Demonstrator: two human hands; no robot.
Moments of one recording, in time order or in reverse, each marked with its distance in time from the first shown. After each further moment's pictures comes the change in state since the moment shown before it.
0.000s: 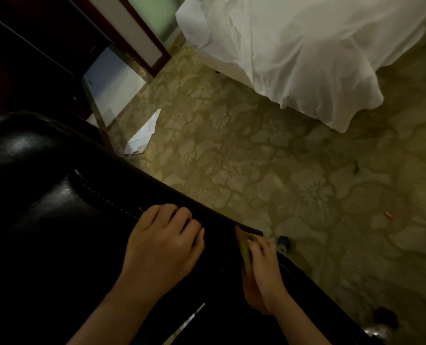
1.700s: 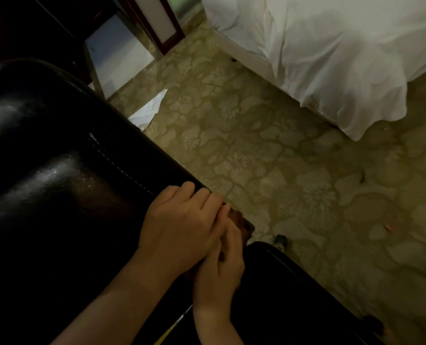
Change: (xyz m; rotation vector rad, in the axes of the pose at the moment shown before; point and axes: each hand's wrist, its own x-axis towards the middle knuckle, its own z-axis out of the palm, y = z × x) left_hand -0.019 -0.034 0.014 -0.045 0.124 -0.137; right_hand -0.074 -0.065 0.132 0.122 0.295 -0.321
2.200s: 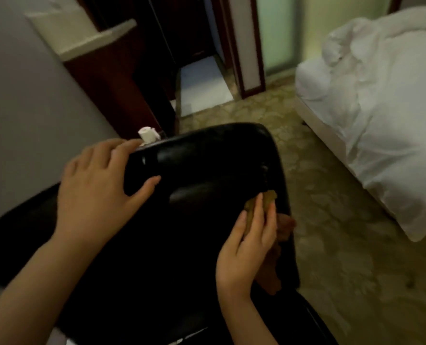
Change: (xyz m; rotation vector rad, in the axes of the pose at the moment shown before) left_hand -0.119 -0.163 -0.167 0.066 -0.028 -0.826; right_hand -0.059 -0.054 0.078 -0.350 -0.143 -0.508
